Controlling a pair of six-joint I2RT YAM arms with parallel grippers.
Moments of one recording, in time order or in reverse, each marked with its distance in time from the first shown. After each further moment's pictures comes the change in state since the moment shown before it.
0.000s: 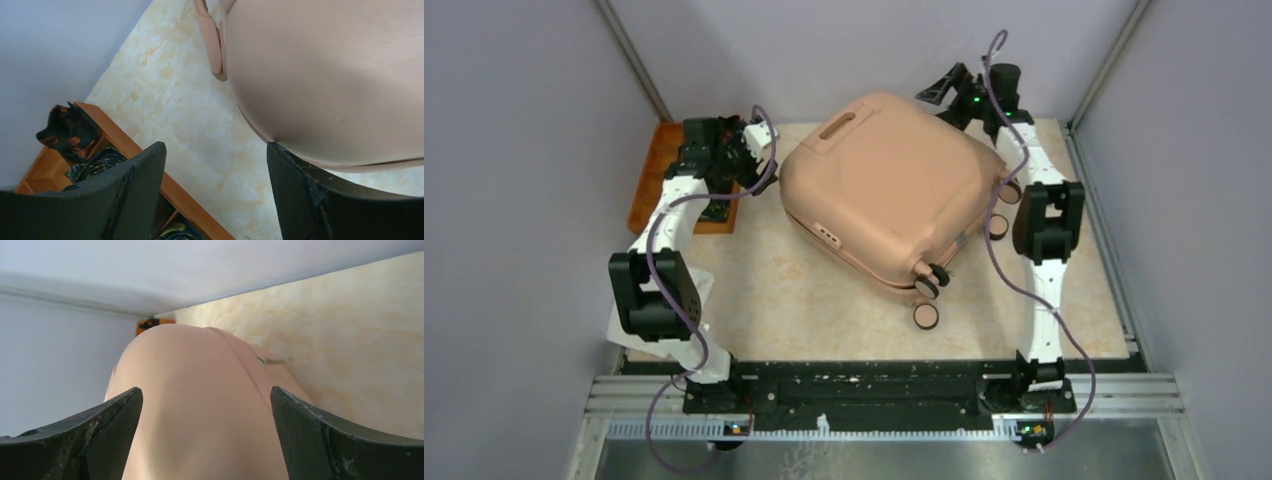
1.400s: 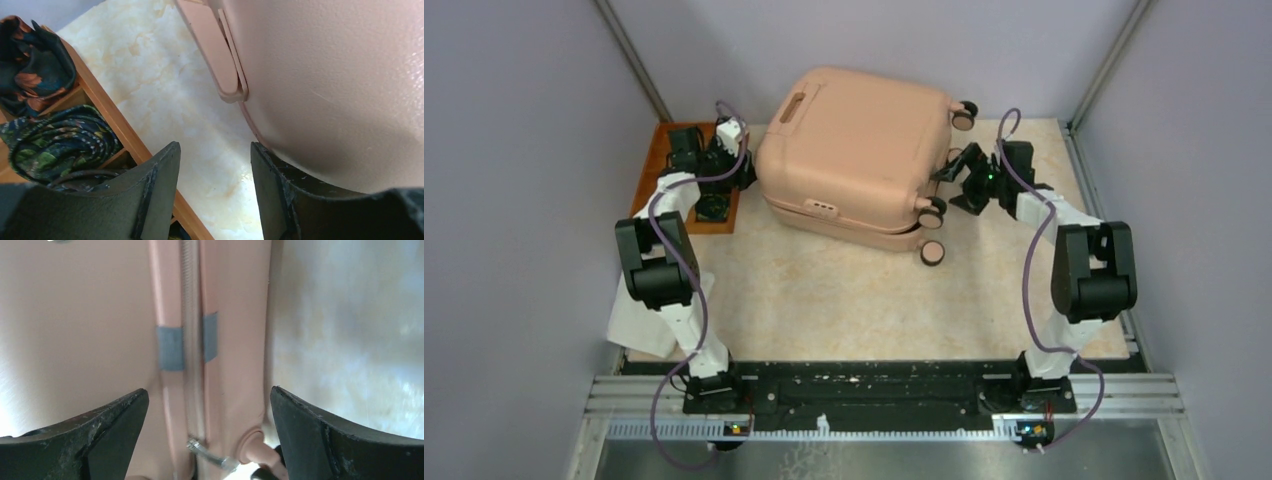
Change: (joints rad) left arm 0.135 0.266 0.029 0.234 0.086 -0.280; right arm -0.011 -0.687 -1.163 0.149 0.080 0.053
